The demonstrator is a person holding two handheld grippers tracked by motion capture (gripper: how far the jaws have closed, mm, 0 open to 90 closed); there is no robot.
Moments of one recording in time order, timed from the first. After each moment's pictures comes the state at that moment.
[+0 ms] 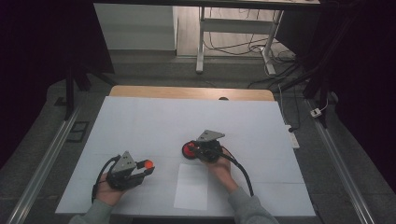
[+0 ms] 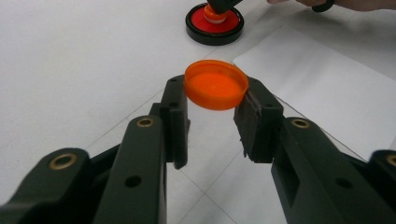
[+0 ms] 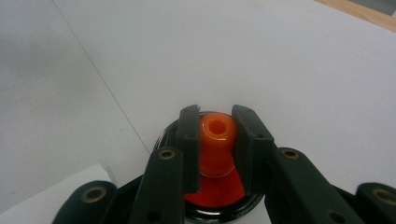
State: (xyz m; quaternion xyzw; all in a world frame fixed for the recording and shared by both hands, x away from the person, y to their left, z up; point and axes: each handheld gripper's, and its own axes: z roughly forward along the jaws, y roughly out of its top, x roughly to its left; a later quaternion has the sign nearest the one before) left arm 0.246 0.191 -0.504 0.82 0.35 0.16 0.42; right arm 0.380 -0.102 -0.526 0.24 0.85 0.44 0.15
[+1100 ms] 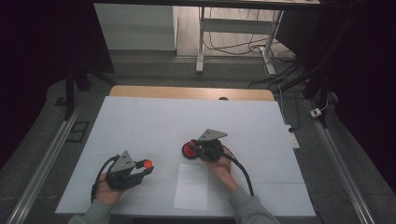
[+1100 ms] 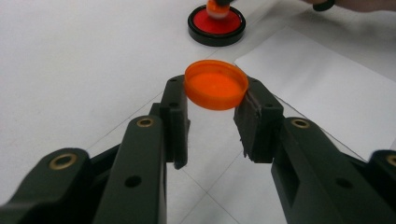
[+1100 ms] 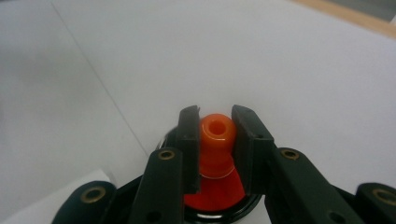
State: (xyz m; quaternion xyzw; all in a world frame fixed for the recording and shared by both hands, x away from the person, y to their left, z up) left arm 0.246 0.193 -0.503 0.82 0.35 0.16 0.42; right arm 0.381 -0.107 -0.523 0.25 0.84 0.46 0.15
